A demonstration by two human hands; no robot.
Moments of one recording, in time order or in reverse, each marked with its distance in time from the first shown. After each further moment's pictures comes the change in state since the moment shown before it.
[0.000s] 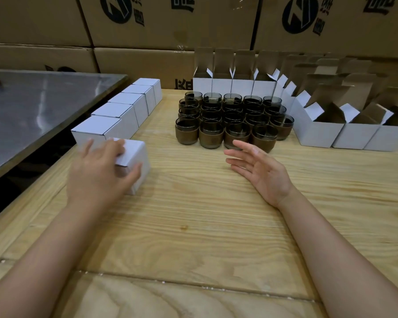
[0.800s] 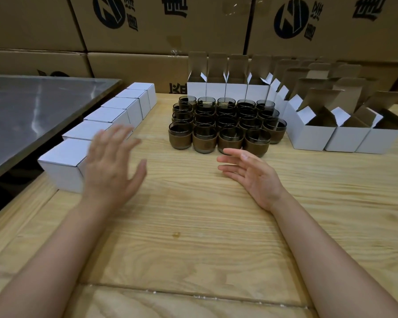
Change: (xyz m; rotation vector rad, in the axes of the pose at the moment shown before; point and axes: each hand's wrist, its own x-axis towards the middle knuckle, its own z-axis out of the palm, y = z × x) left_hand 0.018 0.012 0.024 -0.069 0.291 0.409; right_hand 0.001 -0.003 0.003 -0.023 0.025 0.022
